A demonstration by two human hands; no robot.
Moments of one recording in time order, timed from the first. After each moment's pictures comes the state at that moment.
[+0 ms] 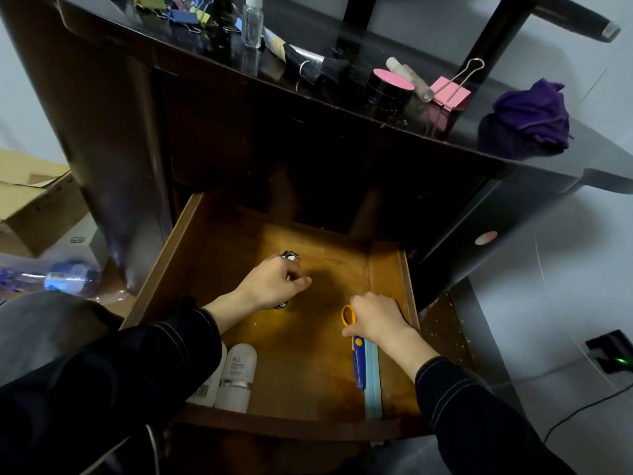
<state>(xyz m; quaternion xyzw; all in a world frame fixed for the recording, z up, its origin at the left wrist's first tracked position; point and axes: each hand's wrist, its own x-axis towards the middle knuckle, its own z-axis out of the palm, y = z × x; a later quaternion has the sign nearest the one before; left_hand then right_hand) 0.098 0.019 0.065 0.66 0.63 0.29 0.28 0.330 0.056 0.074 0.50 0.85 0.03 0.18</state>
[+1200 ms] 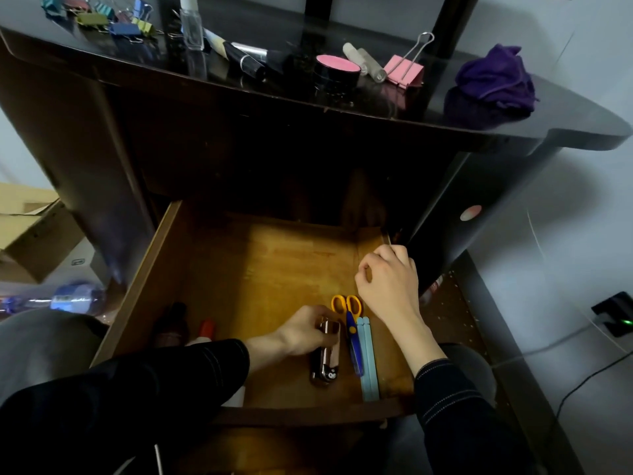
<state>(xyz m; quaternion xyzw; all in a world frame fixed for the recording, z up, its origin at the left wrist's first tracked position) 0.191 -0.021 0.053 0.57 0.59 0.22 0.53 0.359 0.050 0.100 0.57 0.80 0.09 -0.18</state>
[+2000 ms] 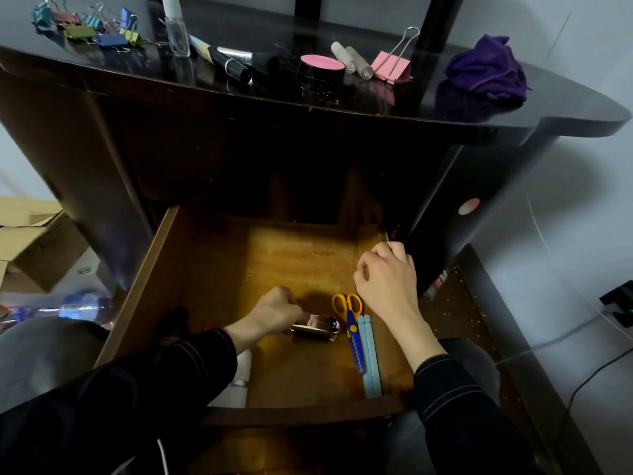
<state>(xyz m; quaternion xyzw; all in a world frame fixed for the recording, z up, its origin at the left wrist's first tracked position) 0.152 -0.005 0.064 0.47 0.72 0.19 0.48 0.360 0.048 0.100 0.58 0.79 0.10 -0.16</state>
